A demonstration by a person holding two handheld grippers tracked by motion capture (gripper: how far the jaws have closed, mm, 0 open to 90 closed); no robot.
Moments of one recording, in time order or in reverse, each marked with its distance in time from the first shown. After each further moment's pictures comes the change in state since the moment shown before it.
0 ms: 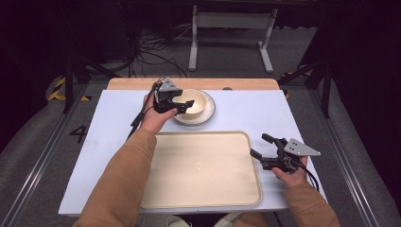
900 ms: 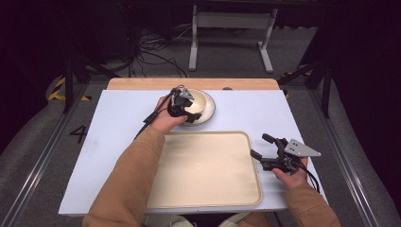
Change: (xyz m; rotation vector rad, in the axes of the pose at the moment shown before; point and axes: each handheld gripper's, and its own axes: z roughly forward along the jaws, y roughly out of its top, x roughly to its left) left arm -0.012 -0.006 0.048 0.253 -0.105 0.155; right arm 0.001 0.000 -0.001 -0.011 0.007 -0.010
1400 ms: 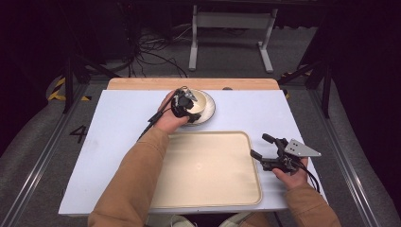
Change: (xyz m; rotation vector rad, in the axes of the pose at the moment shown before) left arm 0.003 0.001 0.013 0.082 0.024 0.011; right arm 0.000 0.000 0.000 -0.001 0.001 -0.001
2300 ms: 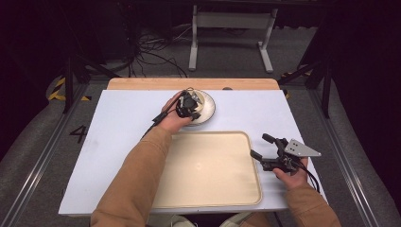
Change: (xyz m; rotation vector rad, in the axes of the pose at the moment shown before) left arm -0.012 0.011 0.004 0.074 -0.003 0.038; right arm 0.000 0.000 0.000 -0.001 0.002 -0.002
